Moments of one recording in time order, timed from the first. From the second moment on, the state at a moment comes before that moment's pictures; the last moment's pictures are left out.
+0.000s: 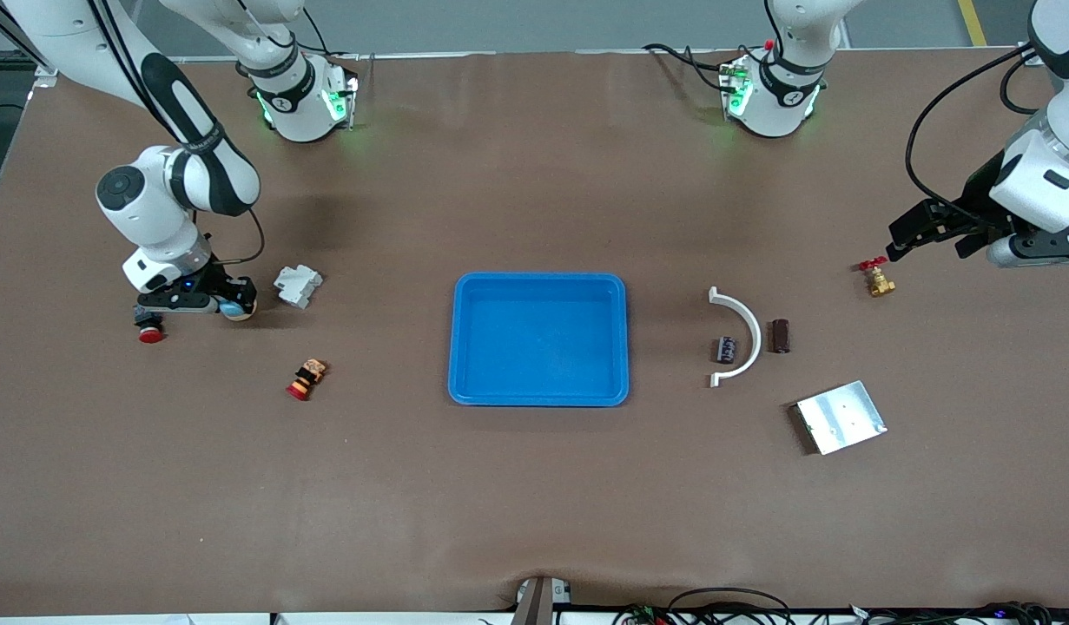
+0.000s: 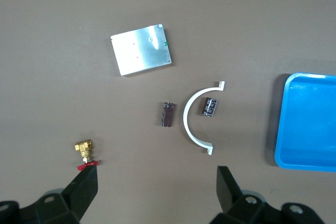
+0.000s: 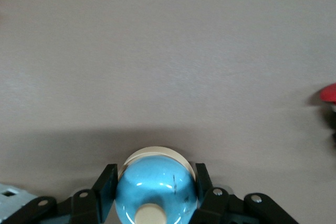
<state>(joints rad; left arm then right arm) 0.53 -0.10 -0.55 -1.82 -0.11 1.80 -0.06 -0.15 0.25 -0.04 -2.60 -0.01 3.03 -0.15</state>
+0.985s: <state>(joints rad) 0.54 0.00 -0.55 -1.75 -0.10 1.80 -0.06 -0.16 0.26 -0.03 -2.60 -0.01 3.02 -0.15</state>
